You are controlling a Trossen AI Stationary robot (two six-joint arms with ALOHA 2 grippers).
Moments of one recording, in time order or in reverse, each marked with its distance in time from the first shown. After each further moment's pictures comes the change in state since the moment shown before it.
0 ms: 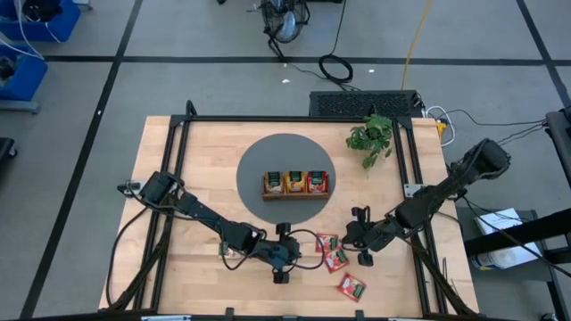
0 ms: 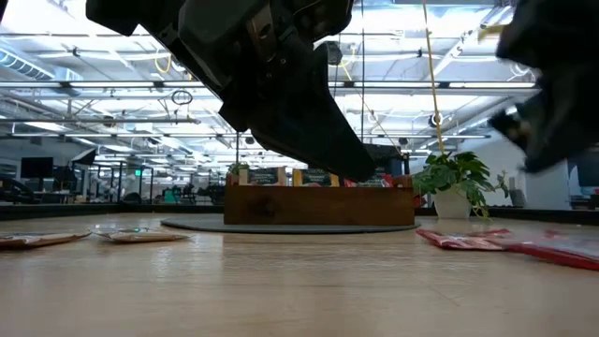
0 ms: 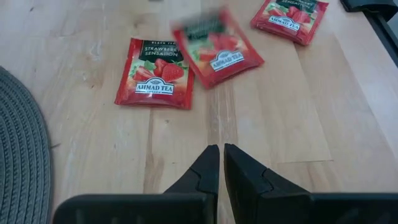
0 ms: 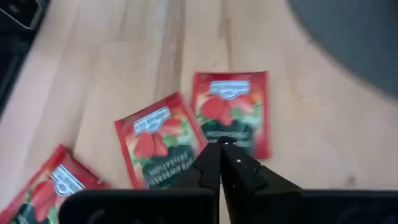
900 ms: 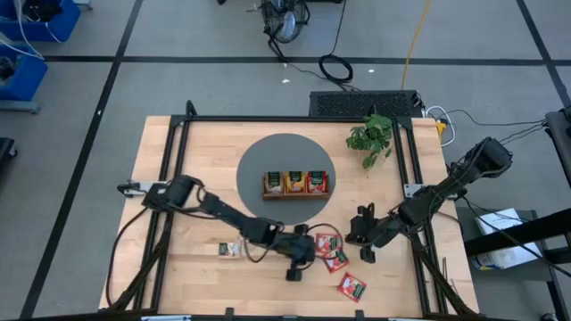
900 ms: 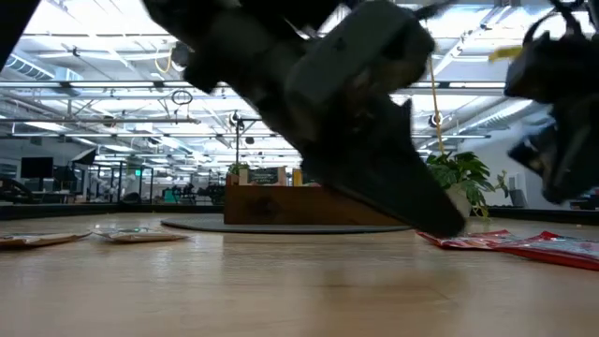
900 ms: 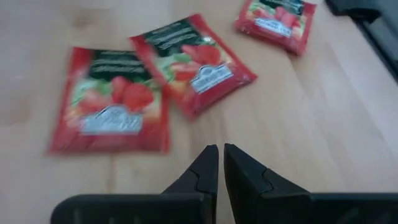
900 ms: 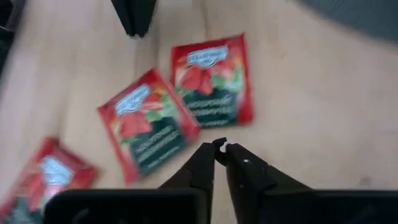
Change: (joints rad) left arm 0.096 0.172 0.145 0.067 0.271 0.068; right arm -0.001 -0.053 -0.083 0.008 -0.012 0.132
